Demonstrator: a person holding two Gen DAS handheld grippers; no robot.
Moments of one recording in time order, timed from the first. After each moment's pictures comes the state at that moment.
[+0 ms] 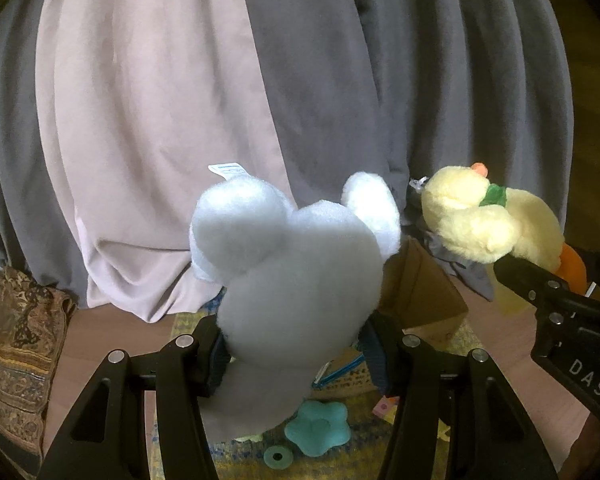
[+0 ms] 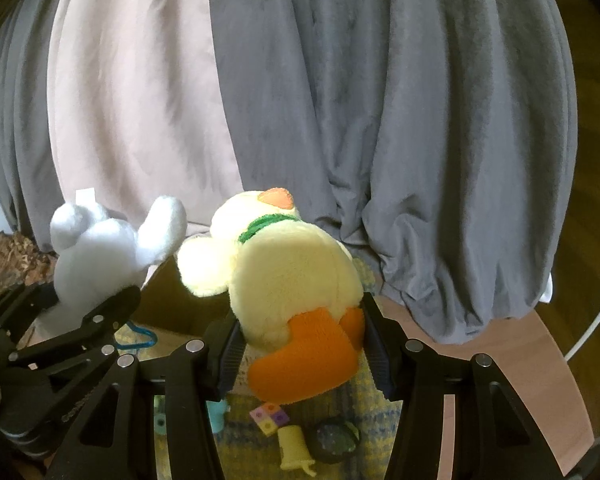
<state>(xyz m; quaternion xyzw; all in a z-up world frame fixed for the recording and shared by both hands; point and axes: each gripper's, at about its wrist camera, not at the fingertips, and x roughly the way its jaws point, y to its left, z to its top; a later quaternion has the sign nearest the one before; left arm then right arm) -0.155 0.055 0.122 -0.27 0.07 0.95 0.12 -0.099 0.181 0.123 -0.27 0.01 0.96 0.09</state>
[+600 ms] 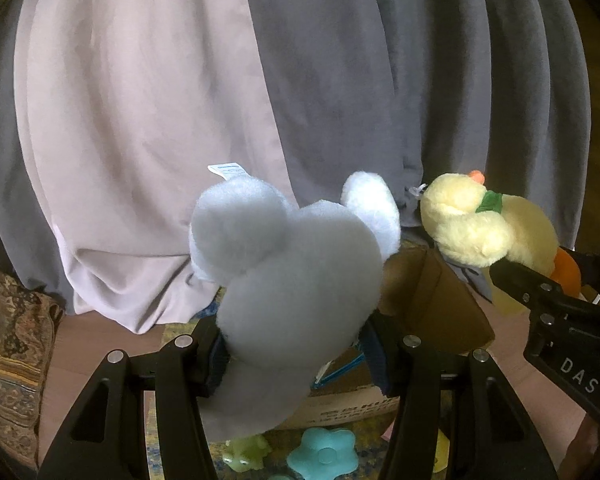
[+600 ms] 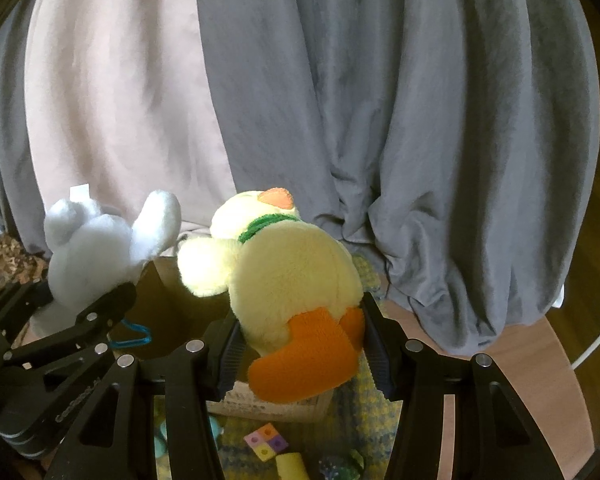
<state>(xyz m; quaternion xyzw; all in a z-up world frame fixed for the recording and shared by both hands) -0.207 0.055 0.118 -0.29 0.06 0.95 0.12 -0.149 0.191 0.118 -0.30 0.02 0.95 0.10</state>
